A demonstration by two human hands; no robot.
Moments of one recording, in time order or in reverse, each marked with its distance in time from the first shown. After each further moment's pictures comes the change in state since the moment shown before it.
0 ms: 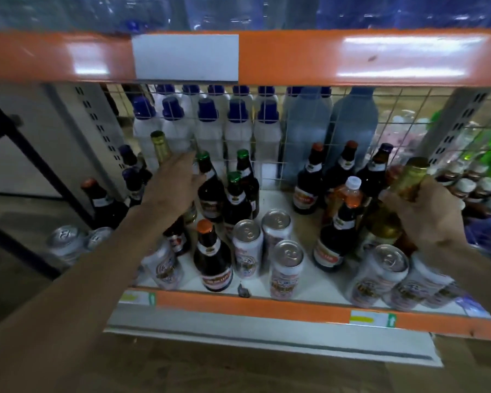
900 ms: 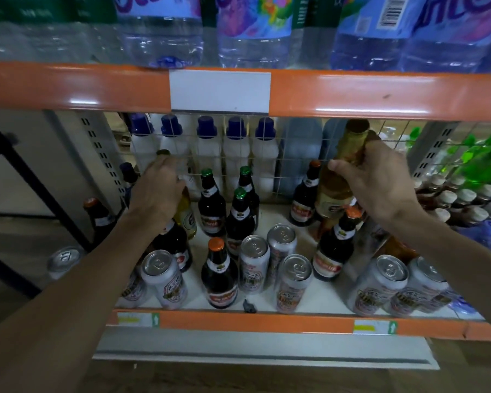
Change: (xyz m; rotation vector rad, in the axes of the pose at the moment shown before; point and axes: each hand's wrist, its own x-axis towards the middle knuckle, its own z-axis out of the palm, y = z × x) left_hand 0.021 -0.038 -0.017 0.027 0.189 0.047; right_hand -0.003 -0.121 0.006 0.027 0.032 -0.323
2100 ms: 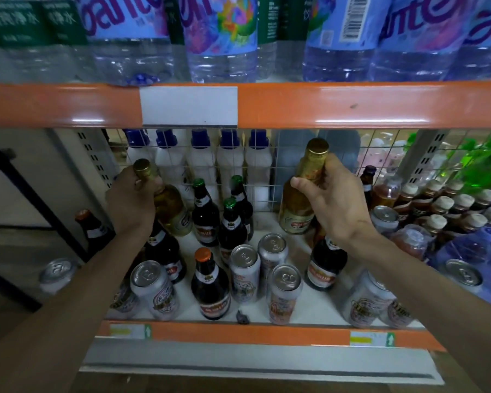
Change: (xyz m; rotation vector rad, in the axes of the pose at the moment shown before) left_hand -0.010 0.008 -0.002 -0.471 0.332 -0.392; right_hand -0.015 -0.008 0.023 0.299 -0.046 -0.024
